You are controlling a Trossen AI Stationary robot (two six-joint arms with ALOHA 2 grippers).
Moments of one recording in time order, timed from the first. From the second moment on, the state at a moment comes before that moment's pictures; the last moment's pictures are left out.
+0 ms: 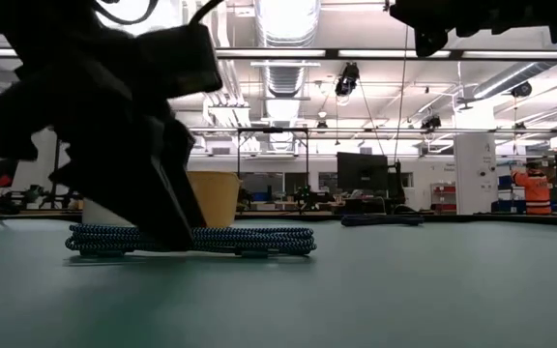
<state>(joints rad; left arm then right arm) -0.51 1.83 1.01 -0.19 -0.38 -0.48 0.09 0.85 0.47 0.32 -0.03 -0.13</state>
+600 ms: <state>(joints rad) -0.51 1.85 1.01 -0.19 -0.42 -0.43 0.09 0.85 0.47 0.32 -0.03 -0.14</state>
